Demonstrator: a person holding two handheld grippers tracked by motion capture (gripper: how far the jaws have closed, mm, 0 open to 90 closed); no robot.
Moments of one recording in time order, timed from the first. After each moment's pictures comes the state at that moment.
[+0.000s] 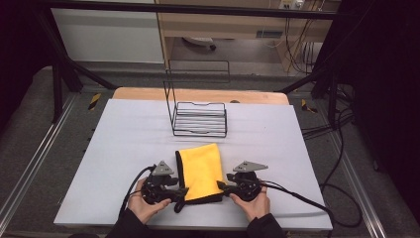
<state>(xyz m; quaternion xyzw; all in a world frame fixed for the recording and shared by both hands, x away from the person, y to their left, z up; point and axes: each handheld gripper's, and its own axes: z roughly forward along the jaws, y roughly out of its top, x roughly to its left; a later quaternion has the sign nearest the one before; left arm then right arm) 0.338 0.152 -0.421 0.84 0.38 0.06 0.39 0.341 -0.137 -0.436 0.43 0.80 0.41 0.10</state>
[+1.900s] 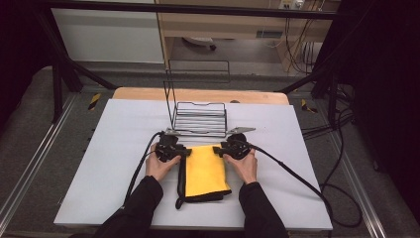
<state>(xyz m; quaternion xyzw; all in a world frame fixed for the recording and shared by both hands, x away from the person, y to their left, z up) 0.467 0.135 -0.448 0.81 0.44 0.09 0.38 0.468 -0.126 -0.446 0.43 0.80 0.41 0.10</state>
